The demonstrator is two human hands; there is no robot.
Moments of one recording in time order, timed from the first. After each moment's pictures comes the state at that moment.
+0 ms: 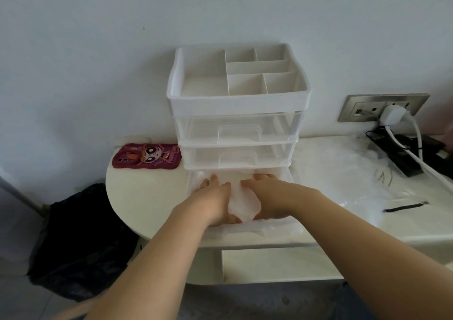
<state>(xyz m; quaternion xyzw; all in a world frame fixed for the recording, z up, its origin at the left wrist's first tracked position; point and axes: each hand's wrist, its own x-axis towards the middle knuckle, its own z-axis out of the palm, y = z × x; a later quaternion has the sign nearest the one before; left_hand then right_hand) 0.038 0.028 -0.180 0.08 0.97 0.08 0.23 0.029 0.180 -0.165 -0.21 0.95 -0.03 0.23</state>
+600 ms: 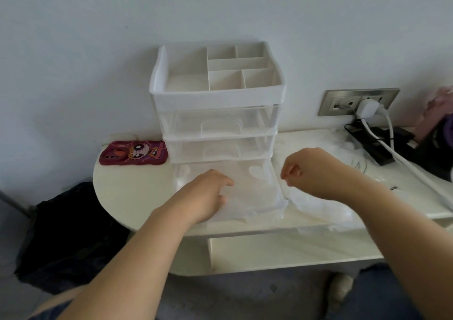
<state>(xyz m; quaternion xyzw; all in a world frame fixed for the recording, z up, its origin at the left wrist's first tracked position) 0.067 0.033 -0.160 0.16 0.96 0.20 0.12 0.071 0.257 -0.105 -0.09 0.98 -0.14 0.07</state>
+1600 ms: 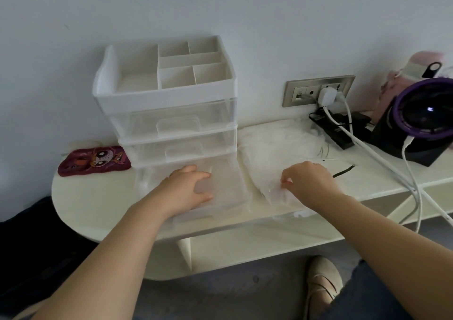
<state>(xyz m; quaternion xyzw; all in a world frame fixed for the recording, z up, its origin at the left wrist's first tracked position) 0.045 0.055 -0.176 0.14 0.97 0.17 0.14 0.071 0.324 -0.180 -0.01 1.00 0.02 -0.01</state>
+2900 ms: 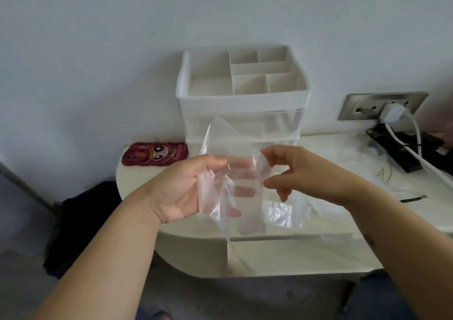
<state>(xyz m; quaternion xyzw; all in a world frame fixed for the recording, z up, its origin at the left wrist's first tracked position) 0.085 -0.016 -0.104 0.14 0.53 0.76 0.36 0.070 0.214 -0.100 -0.19 0.85 -0.47 0.15</state>
